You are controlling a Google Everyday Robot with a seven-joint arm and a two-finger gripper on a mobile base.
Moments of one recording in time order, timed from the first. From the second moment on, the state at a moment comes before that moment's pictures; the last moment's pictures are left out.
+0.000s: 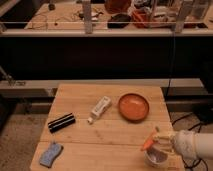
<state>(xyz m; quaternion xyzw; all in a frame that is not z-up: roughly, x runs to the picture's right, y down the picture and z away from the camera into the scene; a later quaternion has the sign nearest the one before) 0.221 0.215 0.595 -0.03 -0.38 -0.13 0.91</state>
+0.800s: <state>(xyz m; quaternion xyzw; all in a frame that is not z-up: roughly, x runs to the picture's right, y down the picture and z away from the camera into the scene) 0.215 0.218 0.580 -0.04 -0.40 -0.12 0.91</state>
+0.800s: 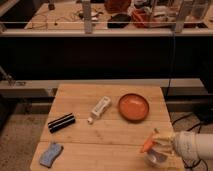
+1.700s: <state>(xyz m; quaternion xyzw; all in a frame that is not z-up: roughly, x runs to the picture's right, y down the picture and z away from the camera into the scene) 0.218 0.224 0.558 -0.07 -0.45 -0.04 0.89</state>
